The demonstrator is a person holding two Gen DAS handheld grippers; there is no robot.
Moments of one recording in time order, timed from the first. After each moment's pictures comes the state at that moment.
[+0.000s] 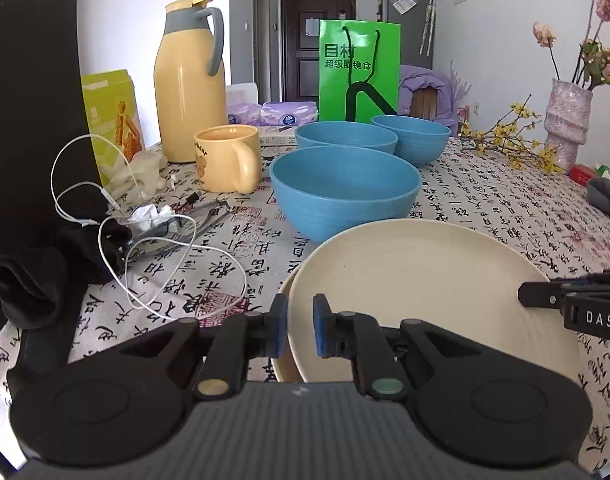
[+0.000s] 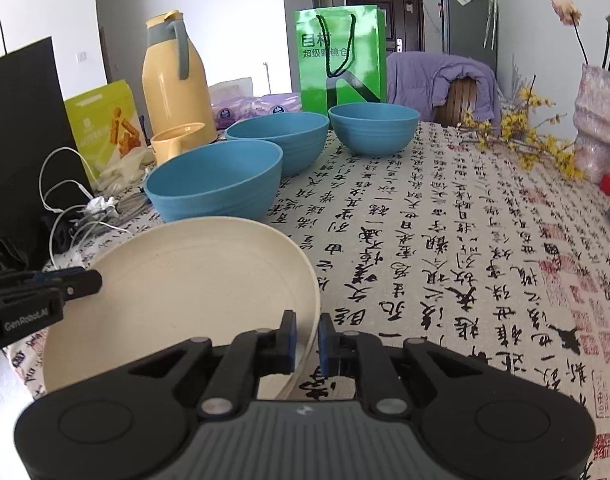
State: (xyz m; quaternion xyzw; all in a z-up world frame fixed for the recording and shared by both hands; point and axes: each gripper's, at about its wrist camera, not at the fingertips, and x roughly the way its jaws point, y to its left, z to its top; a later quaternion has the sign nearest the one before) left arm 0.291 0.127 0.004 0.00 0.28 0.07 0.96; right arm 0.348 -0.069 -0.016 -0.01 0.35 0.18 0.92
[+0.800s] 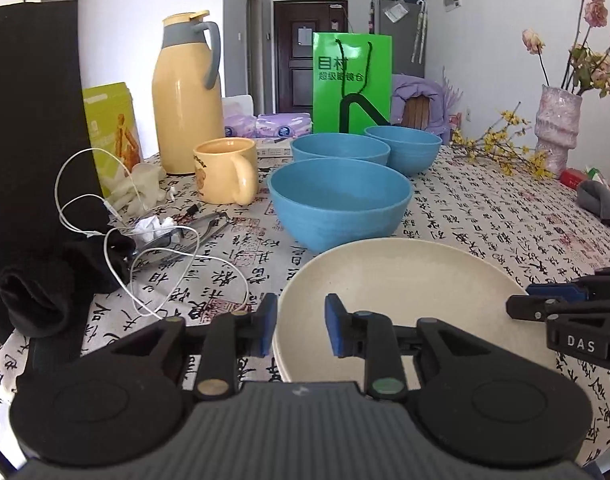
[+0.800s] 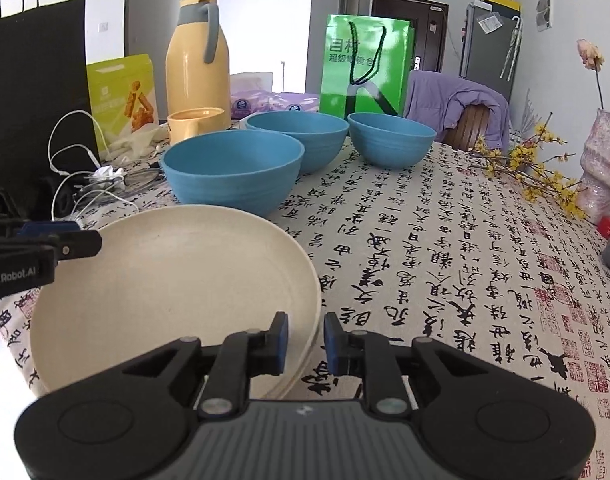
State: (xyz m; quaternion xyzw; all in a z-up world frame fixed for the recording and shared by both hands) left arm 0.277 0.130 0.013 -0.01 0.27 0.06 0.96; right arm 0.335 -0.058 -0.016 -0.07 0.33 0.19 0.92
